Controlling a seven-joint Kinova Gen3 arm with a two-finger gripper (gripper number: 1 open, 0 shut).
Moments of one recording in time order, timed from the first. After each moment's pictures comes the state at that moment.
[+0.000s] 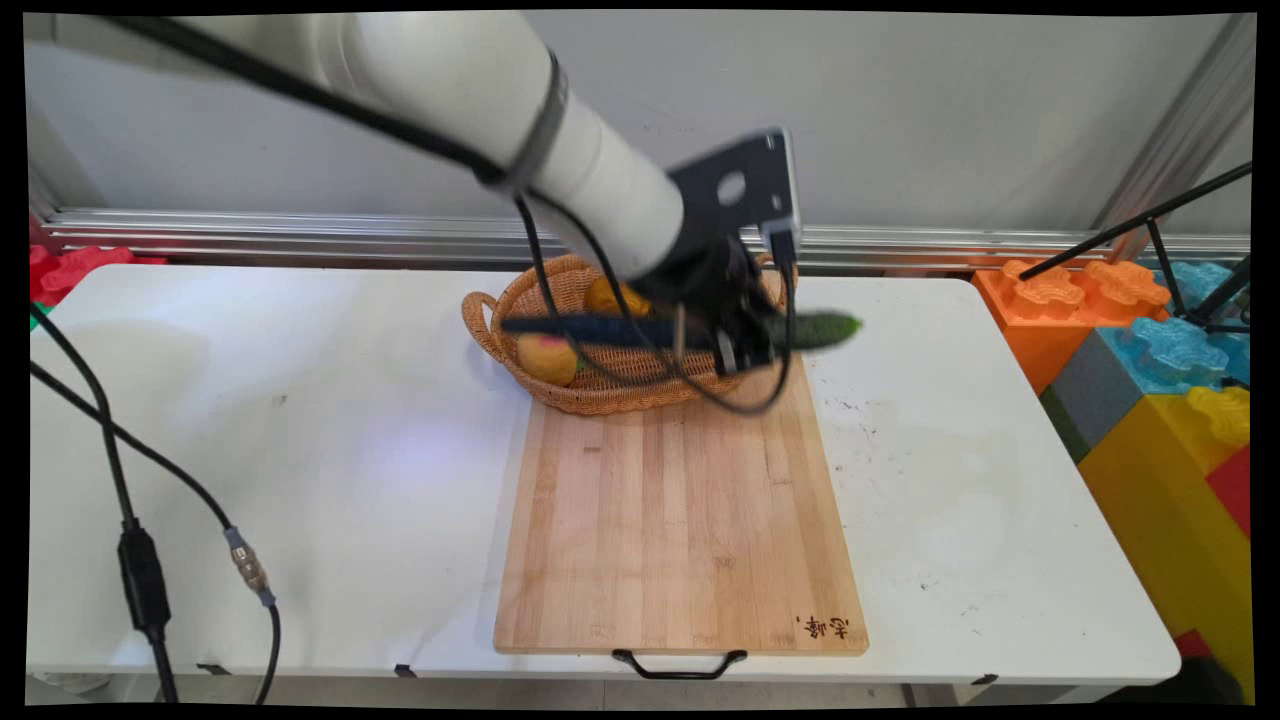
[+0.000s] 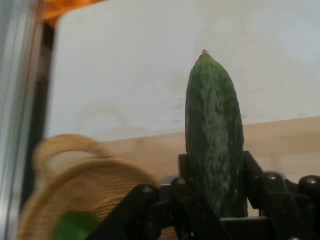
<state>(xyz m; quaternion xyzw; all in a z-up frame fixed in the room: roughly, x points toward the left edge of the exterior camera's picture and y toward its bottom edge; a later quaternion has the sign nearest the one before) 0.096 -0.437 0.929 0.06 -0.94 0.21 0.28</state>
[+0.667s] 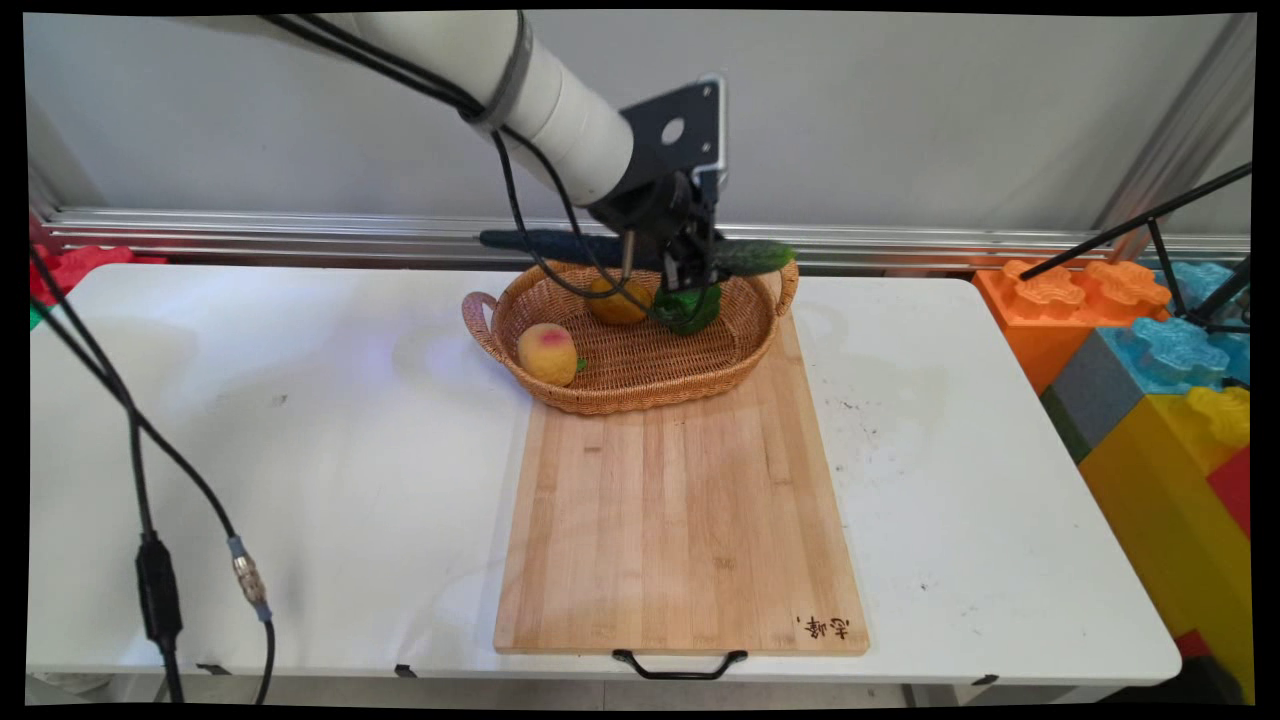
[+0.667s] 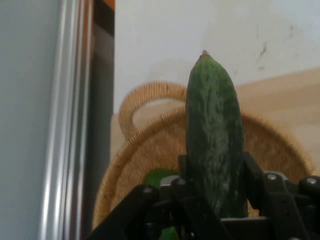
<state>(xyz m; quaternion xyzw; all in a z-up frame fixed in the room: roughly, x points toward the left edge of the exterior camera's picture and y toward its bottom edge) 0.151 -0.521 0.907 0.03 -0.94 0.25 0.24</state>
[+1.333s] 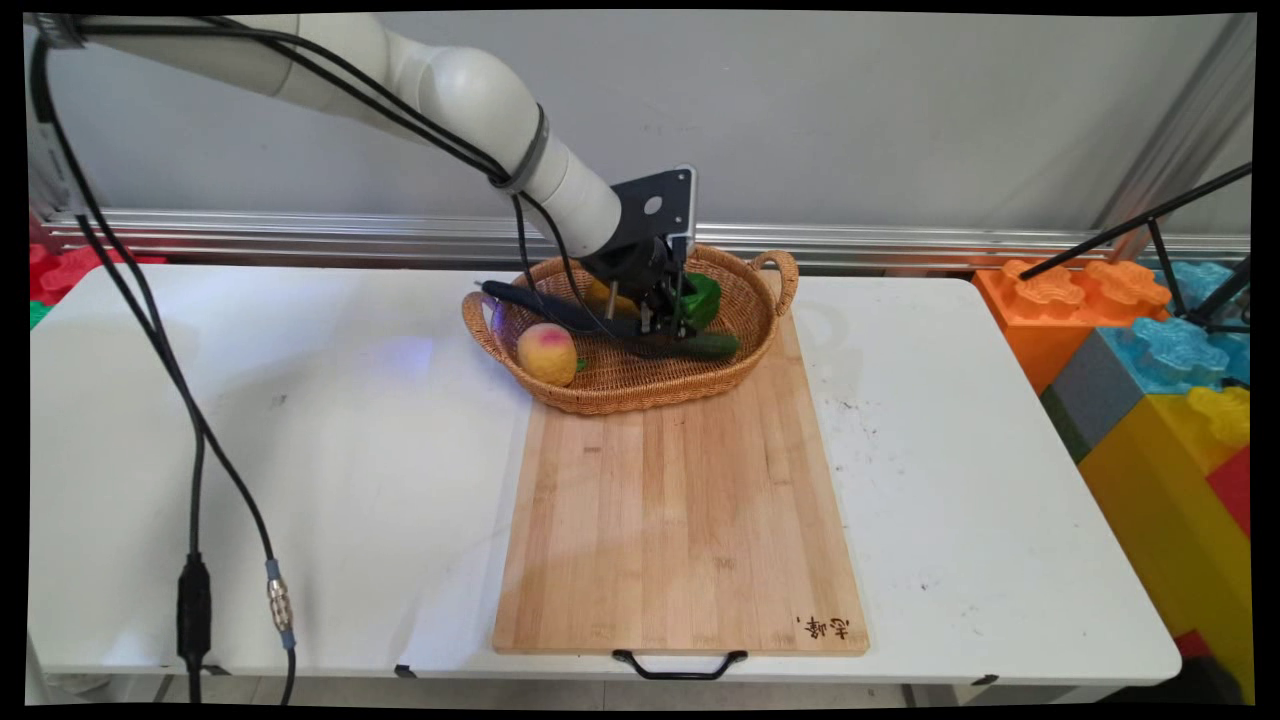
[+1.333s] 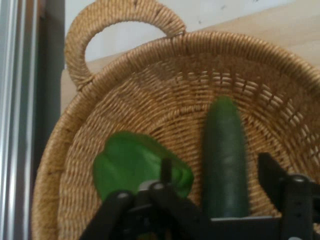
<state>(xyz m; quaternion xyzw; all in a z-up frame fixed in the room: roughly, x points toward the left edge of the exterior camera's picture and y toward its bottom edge) 0.172 -0.572 0.825 0.03 -0.95 0.20 0.23</state>
